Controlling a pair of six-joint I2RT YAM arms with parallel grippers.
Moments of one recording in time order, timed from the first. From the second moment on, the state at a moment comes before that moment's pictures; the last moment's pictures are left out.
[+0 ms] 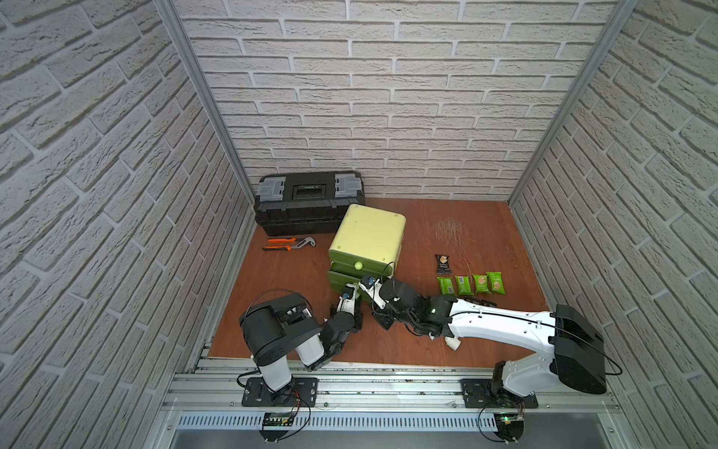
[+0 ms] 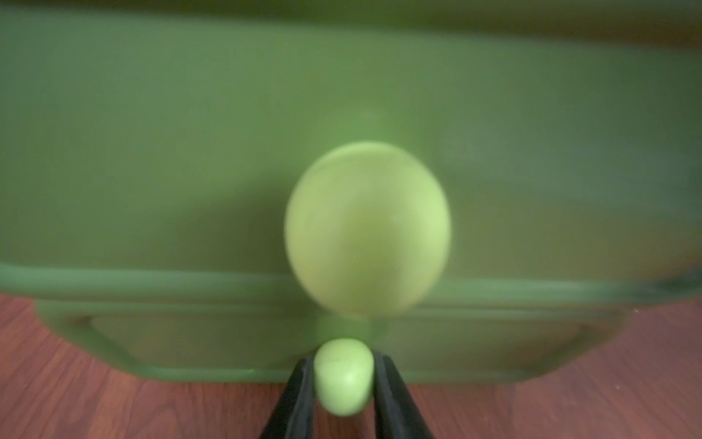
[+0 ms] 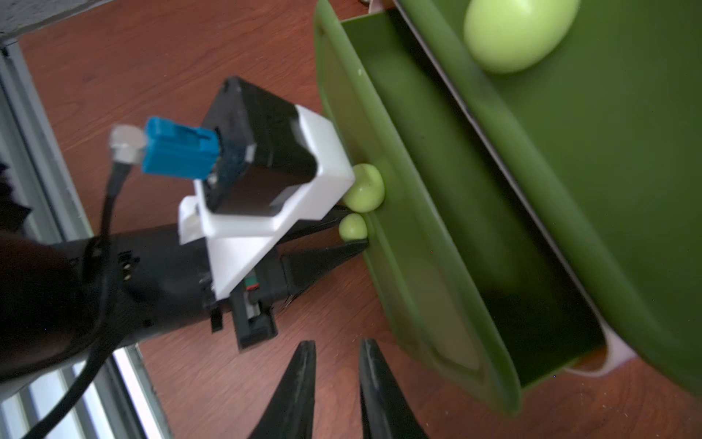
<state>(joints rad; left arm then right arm) -0.97 1.73 0.15 1.21 -0.58 -0.26 1.04 1.49 0.95 -0.23 0.24 0.13</state>
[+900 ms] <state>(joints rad) -1.05 1.57 0.08 1.09 -0.65 -0.30 1.00 1.63 0.94 -0.03 0.50 0.19</state>
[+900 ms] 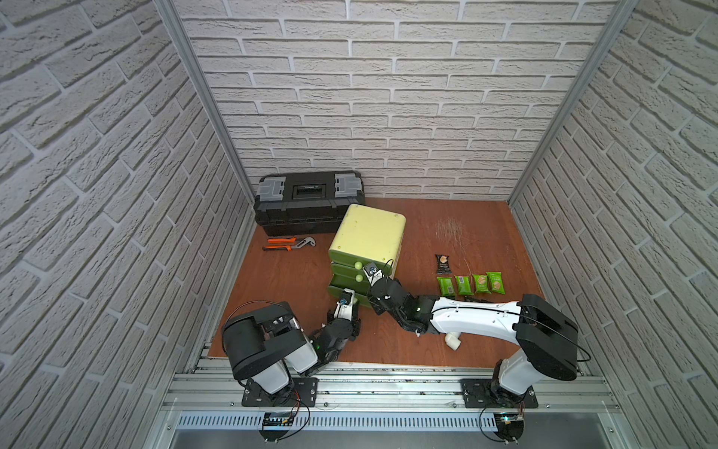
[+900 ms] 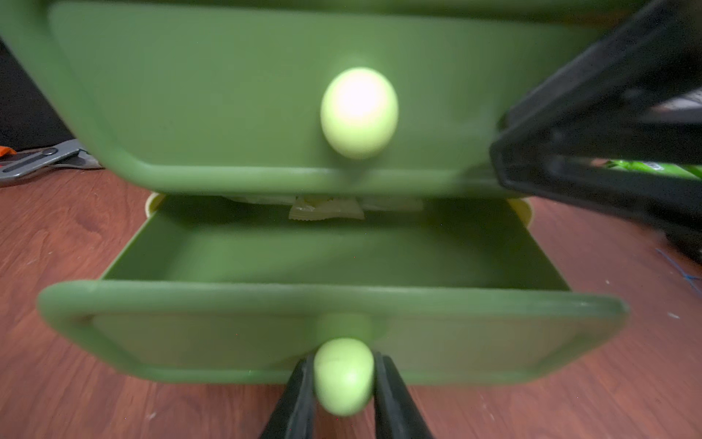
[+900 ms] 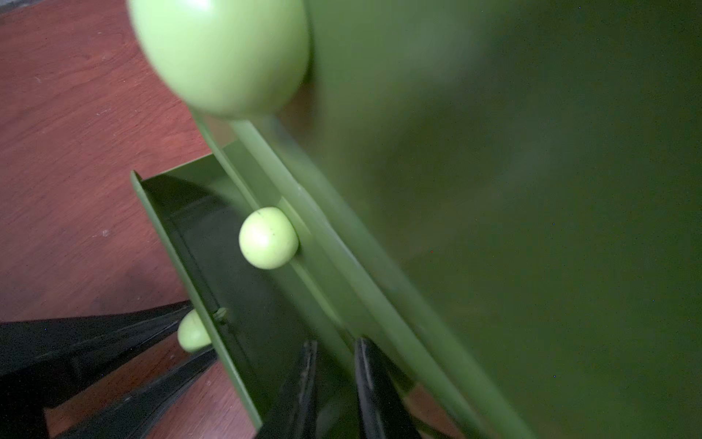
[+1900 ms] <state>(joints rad) -1.30 0.91 0.01 0.38 -0.87 -0.49 1.00 1.63 0.94 -0.02 0.47 0.20</state>
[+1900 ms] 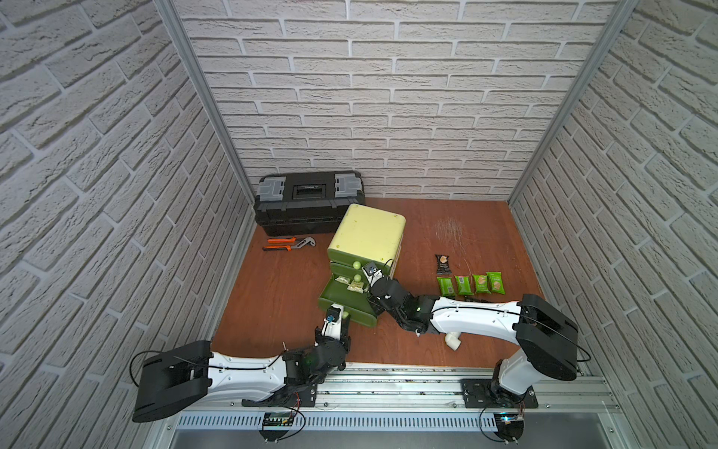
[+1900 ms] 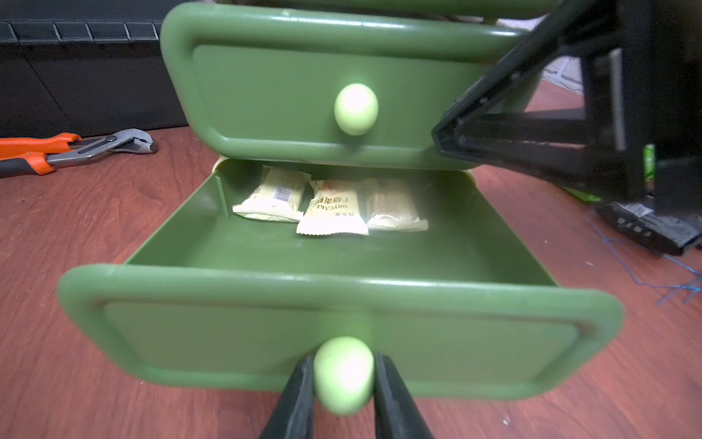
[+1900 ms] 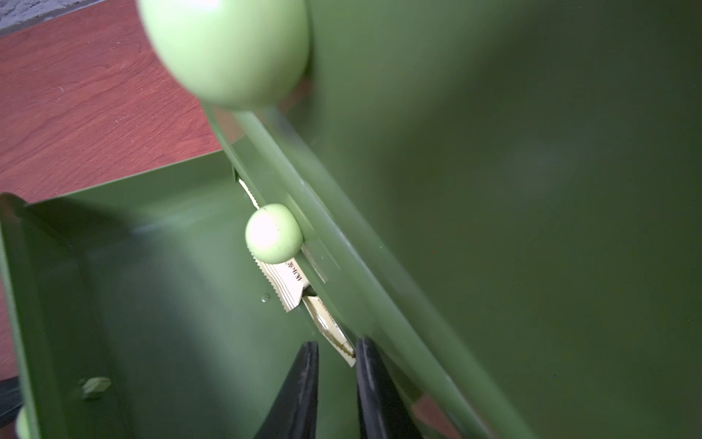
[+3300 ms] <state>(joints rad) -1.01 0.34 0.11 -0.26 -0.71 -0.49 1.00 1.61 0.97 -0.09 0.37 0.18</state>
